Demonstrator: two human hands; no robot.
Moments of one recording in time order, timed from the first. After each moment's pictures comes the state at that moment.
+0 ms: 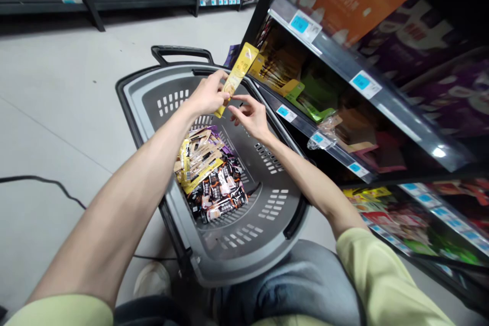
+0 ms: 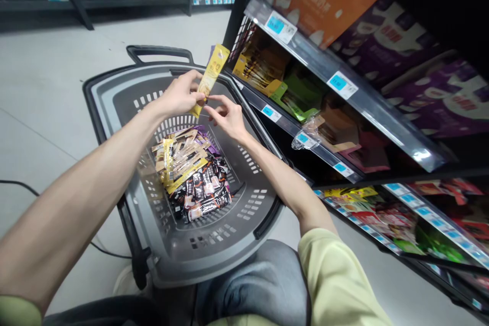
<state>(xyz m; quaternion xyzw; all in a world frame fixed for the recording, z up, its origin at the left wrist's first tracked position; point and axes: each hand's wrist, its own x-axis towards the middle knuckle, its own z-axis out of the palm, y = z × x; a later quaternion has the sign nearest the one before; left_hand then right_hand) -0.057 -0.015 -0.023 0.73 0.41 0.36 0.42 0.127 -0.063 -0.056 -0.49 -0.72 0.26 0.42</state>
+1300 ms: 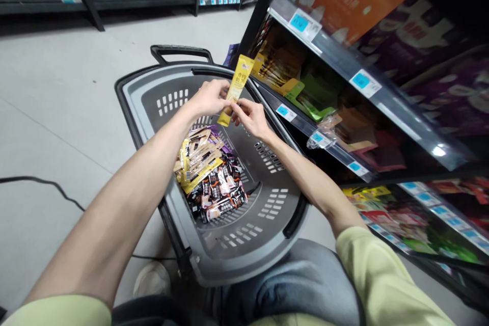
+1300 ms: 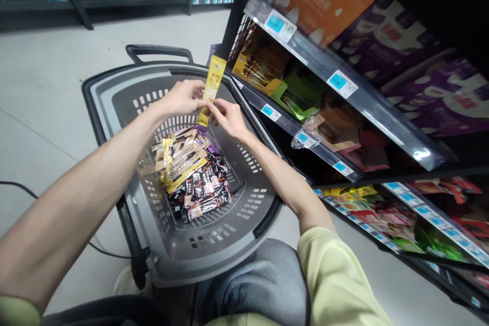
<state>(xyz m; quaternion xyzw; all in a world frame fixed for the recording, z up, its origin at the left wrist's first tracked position) -0.056 -0.015 -0.023 0.76 0.41 0.32 0.39 0.133 -0.060 -0.053 -0.49 -0.74 0.26 0.38</state>
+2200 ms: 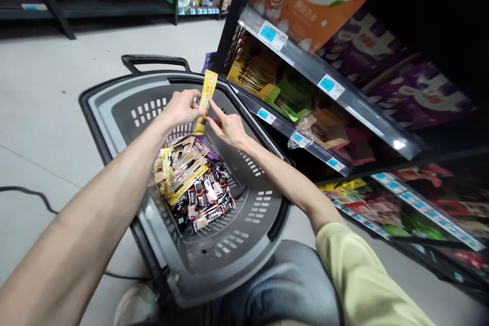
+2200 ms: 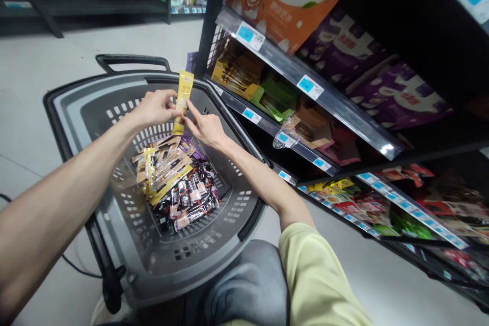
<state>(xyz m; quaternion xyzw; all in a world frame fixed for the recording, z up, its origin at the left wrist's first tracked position) -0.063 -0.006 -0.033 0.77 0.47 0.29 0.31 0.129 -0.061 -0.059 -0.55 -0.82 -0.01 0.19</state>
